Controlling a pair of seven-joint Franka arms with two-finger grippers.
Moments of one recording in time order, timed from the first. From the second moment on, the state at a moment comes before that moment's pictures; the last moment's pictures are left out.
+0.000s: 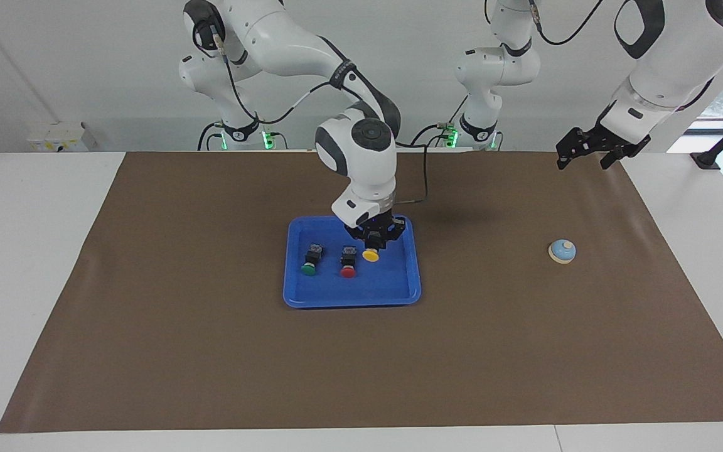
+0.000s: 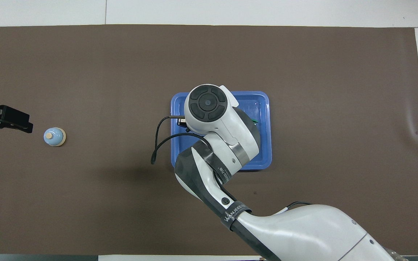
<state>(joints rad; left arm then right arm) -0.06 0.00 0.02 -1.59 -0.02 1.44 0.03 0.54 0.51 0.11 -1.57 -0.02 2.14 0.76</state>
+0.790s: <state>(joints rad) -0.06 0.00 0.02 -1.59 -0.02 1.44 0.03 0.56 0.57 0.11 -1.60 -0.02 2.24 0.79</state>
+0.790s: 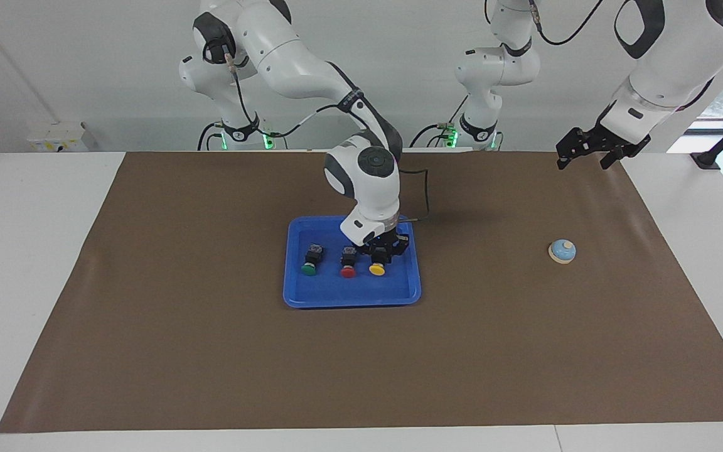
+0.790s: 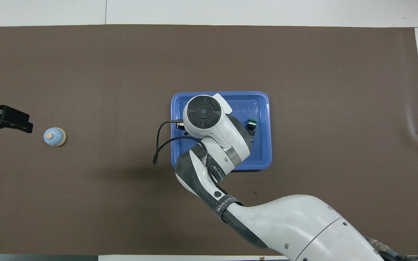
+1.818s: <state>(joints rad) -0.06 0.00 0.02 -1.59 -0.02 1.44 0.03 0.11 0.22 0.09 -1.58 0.01 1.76 0.29</state>
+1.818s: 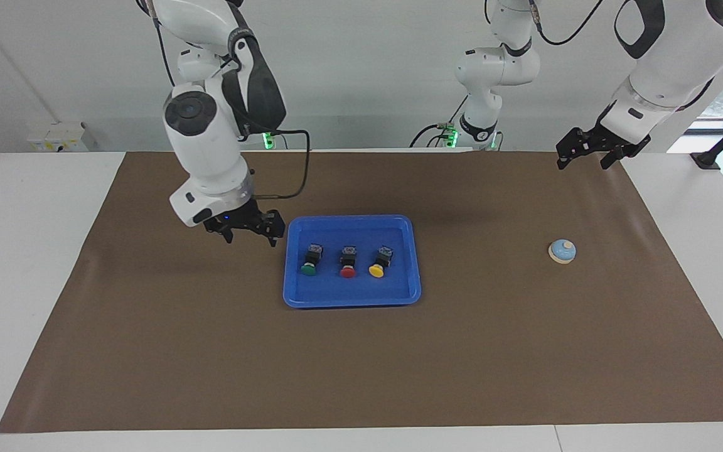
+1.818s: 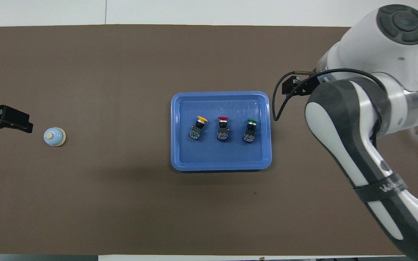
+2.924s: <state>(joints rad) -0.06 0.00 0.02 -1.59 -0.02 1.44 0.03 0.03 -0.04 0.04 -1.62 0.01 1.49 0.04</state>
